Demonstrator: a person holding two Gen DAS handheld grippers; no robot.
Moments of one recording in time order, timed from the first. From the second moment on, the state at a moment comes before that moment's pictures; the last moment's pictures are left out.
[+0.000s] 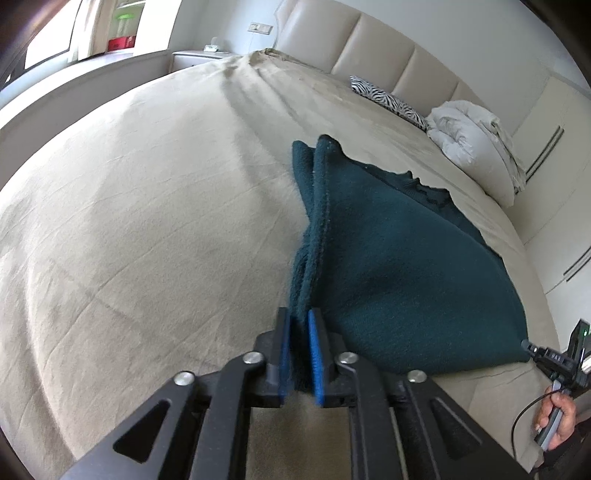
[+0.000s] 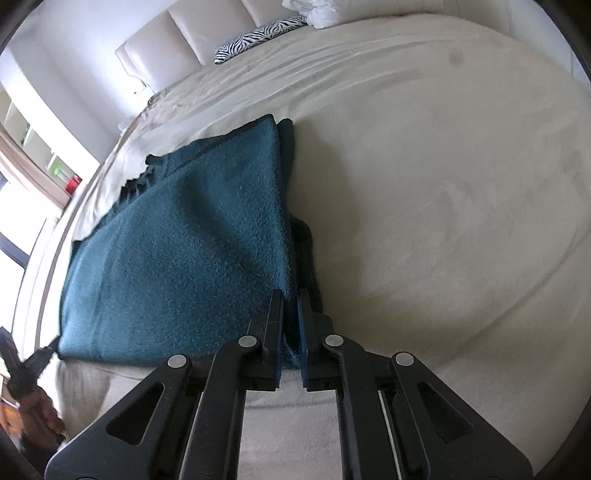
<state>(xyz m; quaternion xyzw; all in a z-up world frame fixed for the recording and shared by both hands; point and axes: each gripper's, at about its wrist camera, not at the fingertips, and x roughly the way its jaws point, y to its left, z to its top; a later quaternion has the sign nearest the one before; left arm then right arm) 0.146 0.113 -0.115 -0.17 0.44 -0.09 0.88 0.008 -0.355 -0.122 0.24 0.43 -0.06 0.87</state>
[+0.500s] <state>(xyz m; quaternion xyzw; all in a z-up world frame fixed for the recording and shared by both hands) 0.215 0.017 -0.058 -0.04 0.40 -0.09 0.91 0.066 -0.330 -0.070 0.36 0.35 0.05 0.86</state>
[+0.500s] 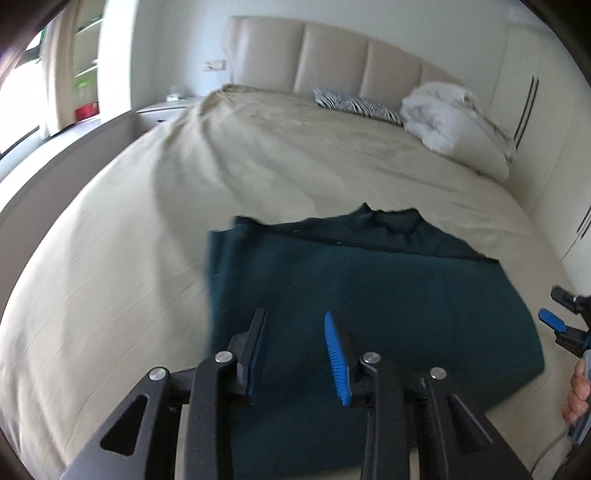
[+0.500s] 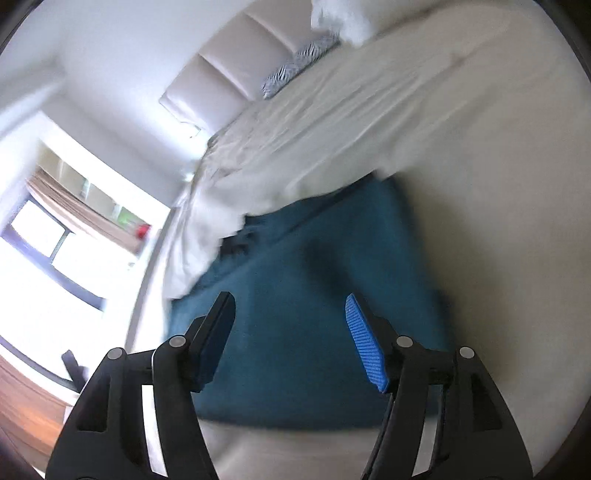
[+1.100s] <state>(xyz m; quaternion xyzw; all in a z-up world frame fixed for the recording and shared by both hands) 0.283 -0.009 -0.118 0.01 0.43 -0.08 0.90 0.191 -0.331 -0.143 0.48 0.33 0.10 0.81</state>
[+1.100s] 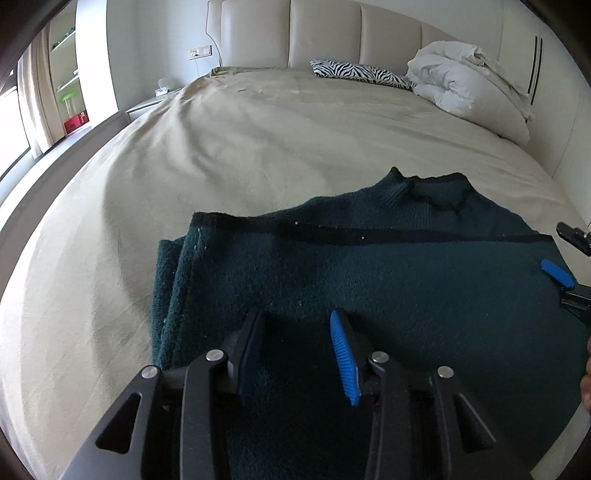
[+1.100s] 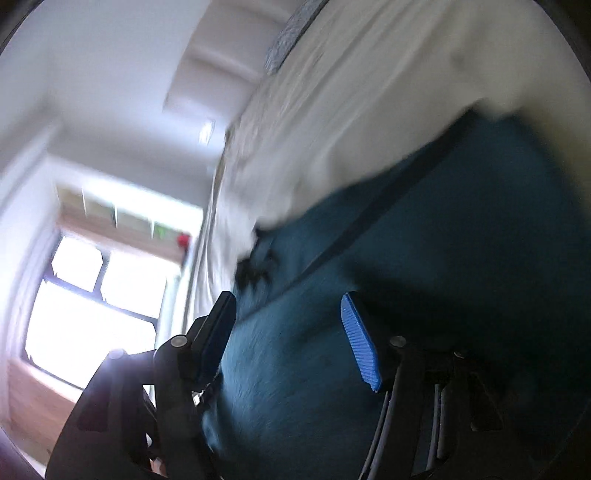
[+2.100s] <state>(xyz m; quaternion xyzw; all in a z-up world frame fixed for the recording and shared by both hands) 0.225 -0.013 -0.105 0.05 0.43 -0.06 0.90 0.090 -0.308 -0.164 0.49 0.33 0.06 0.80</state>
